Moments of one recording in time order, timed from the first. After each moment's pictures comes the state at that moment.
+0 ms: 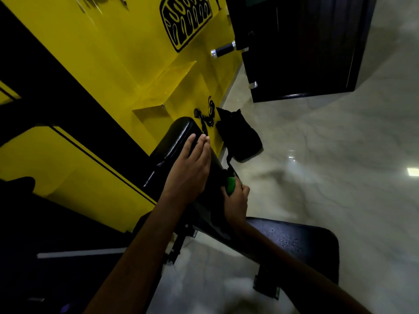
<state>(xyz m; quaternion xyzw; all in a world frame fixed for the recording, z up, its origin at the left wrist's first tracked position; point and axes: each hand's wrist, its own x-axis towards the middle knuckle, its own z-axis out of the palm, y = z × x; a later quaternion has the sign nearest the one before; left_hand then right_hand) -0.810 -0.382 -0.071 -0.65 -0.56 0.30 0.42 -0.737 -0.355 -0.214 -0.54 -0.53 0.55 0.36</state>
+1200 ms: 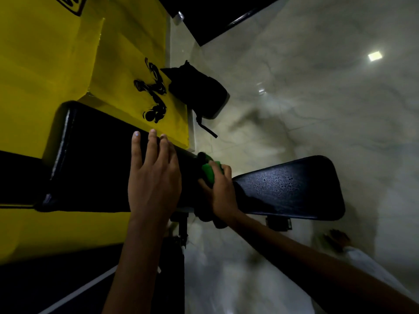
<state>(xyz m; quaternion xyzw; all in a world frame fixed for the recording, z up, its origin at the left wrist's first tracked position) -0.796 -0.361 -0.134 -0.68 -0.60 0.28 0.30 -0.742 -0.361 -0.291 -0.53 -0.50 0.58 0.37</state>
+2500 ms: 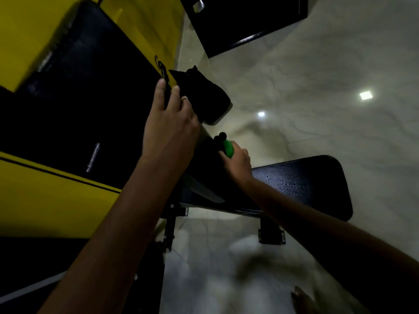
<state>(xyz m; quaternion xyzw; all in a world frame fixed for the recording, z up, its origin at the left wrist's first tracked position) -0.798 -0.373 -0.150 -0.70 -0.55 0.35 0.31 -0.739 -0.343 -0.333 -0.59 -0.49 0.54 0.35</state>
